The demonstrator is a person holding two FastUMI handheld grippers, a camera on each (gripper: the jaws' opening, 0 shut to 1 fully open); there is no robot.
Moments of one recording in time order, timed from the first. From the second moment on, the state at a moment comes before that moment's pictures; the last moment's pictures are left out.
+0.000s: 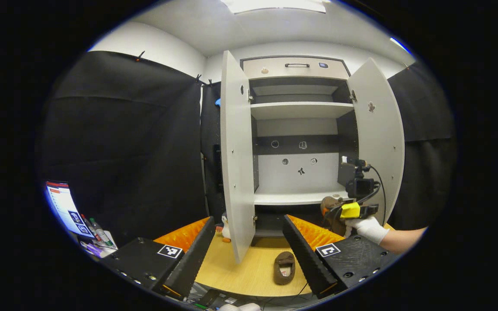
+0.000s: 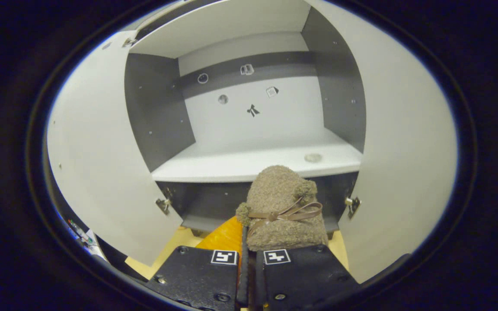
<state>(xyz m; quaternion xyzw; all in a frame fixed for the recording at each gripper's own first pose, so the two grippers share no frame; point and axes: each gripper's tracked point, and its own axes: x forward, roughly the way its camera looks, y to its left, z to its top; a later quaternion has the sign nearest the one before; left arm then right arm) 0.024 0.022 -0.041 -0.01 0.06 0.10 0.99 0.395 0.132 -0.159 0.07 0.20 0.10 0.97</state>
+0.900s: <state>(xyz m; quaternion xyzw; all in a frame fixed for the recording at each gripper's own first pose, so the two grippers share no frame) 0.036 0.037 -0.045 0.00 0.06 0.14 0.99 0.617 0.148 -0.090 0.05 0.24 0.03 0.97</state>
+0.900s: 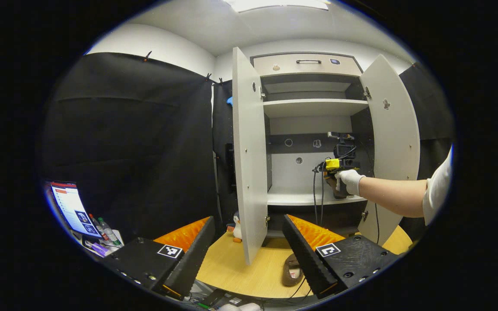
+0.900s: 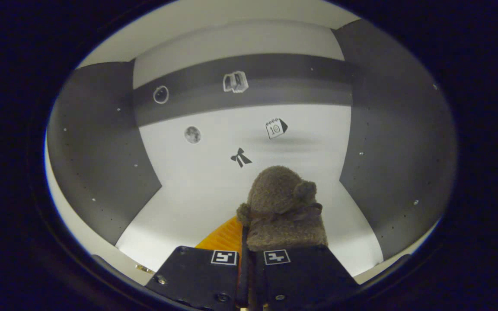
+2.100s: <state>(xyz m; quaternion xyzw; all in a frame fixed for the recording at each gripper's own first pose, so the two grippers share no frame) 0.012 0.037 -0.039 0.00 0.04 0.11 0.99 0.477 0.115 -0.023 0.04 0.13 0.04 0.99</state>
